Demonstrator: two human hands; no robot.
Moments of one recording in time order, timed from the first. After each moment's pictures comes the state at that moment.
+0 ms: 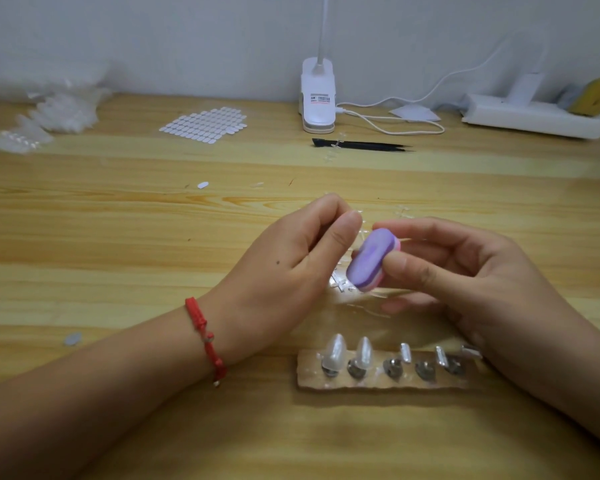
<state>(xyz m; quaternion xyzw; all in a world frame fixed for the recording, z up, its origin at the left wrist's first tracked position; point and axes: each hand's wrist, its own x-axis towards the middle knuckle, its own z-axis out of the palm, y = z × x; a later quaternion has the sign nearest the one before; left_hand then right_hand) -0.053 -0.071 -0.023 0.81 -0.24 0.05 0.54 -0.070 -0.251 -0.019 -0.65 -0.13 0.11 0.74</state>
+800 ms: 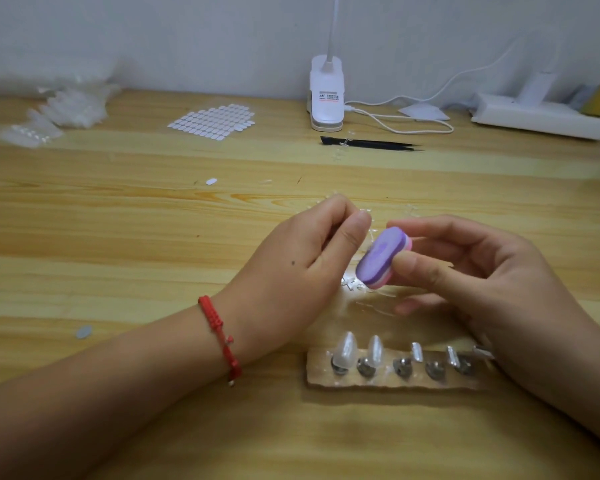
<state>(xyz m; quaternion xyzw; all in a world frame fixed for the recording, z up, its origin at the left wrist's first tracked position) -0.055 -0.071 -0.025 0.82 -0.22 0.06 0.53 -0.073 -0.248 -0.019 -0.68 -0.14 0.07 0.72</state>
